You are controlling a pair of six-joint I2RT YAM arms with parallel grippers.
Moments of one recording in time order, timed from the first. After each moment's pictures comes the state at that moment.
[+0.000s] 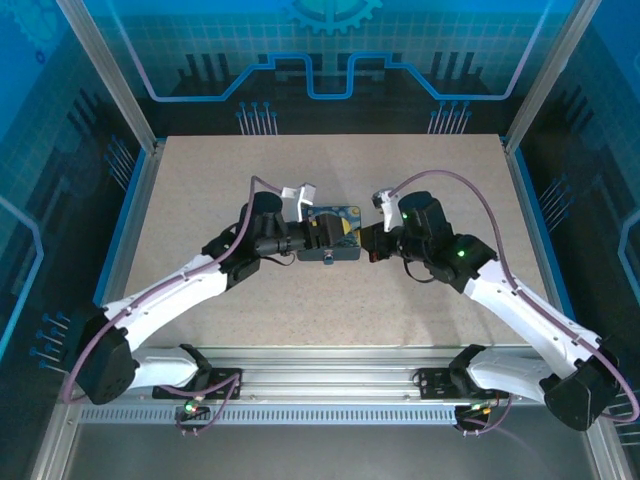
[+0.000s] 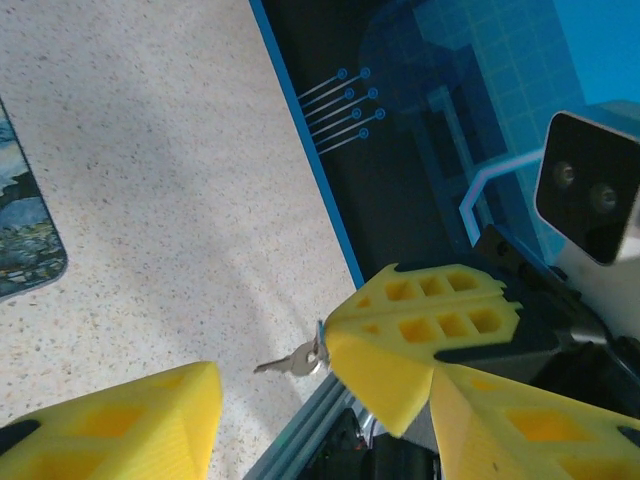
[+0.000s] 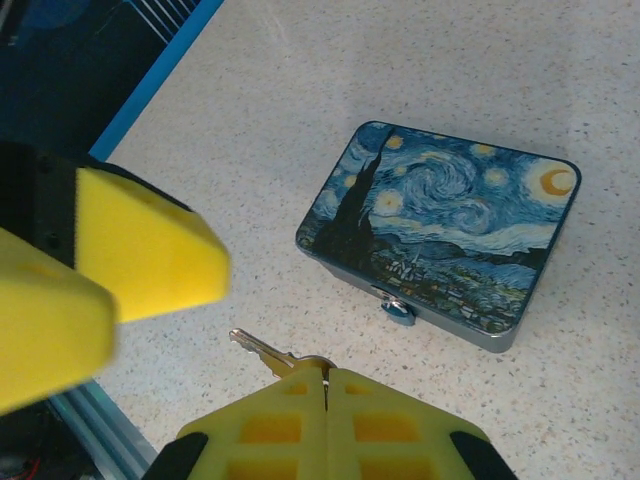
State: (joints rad) left arm -0.65 1.29 0.94 0.03 0.45 -0.92; right arm 0.64 1.11 1.03 -0.53 -0.16 0.36
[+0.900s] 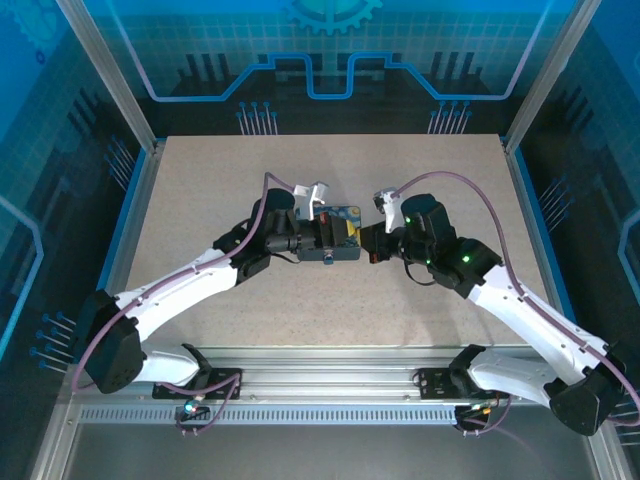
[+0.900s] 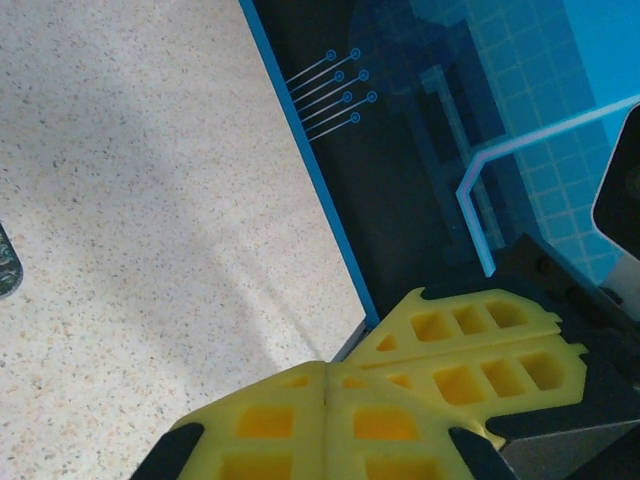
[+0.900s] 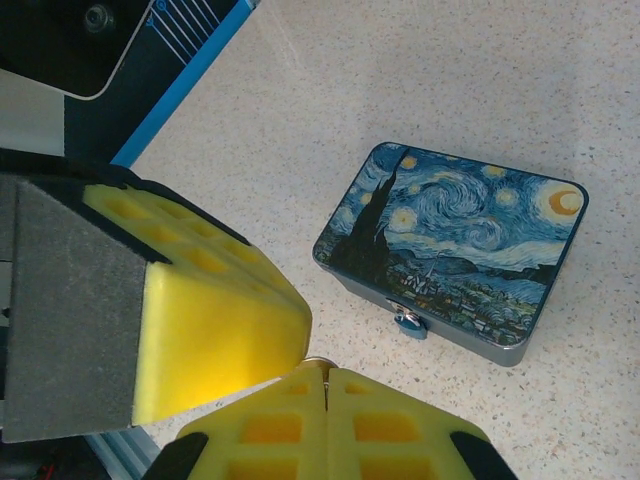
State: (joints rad) left arm -0.68 1.35 0.99 0.04 0.45 -0.90; right arm 0.66 1.07 1.03 -0.52 -0.13 0.37
